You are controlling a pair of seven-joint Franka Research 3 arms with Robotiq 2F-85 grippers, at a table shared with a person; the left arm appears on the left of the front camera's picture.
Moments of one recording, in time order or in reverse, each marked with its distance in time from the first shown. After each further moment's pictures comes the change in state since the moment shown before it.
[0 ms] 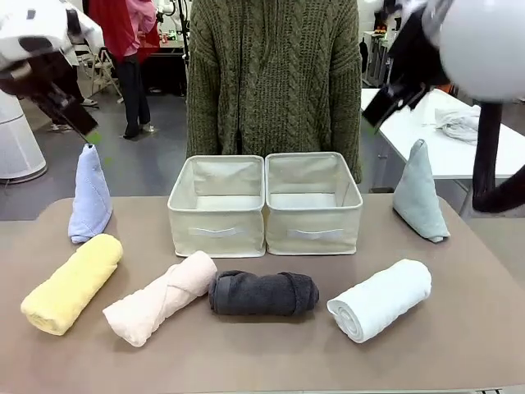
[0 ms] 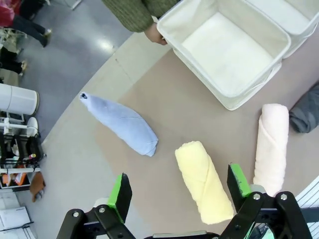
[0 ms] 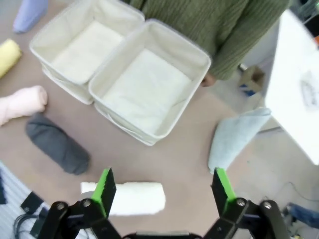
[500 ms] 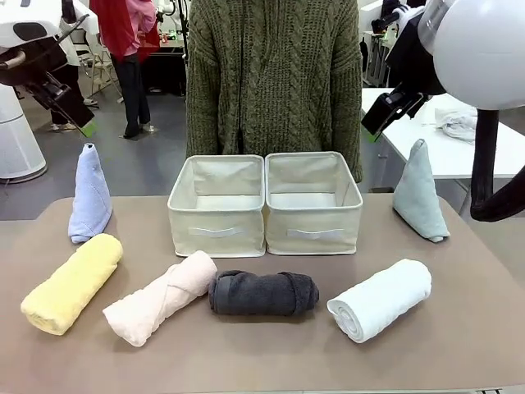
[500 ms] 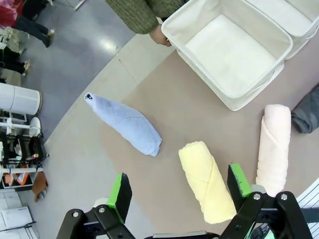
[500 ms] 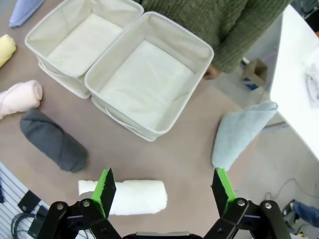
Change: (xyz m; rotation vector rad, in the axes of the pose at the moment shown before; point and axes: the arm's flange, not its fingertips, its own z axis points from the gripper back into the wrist) left arm 0.002 0.001 0.002 0.014 -0.003 -0.005; right arm -0.011 0.001 -0.026 0.015 0.031 -0.003
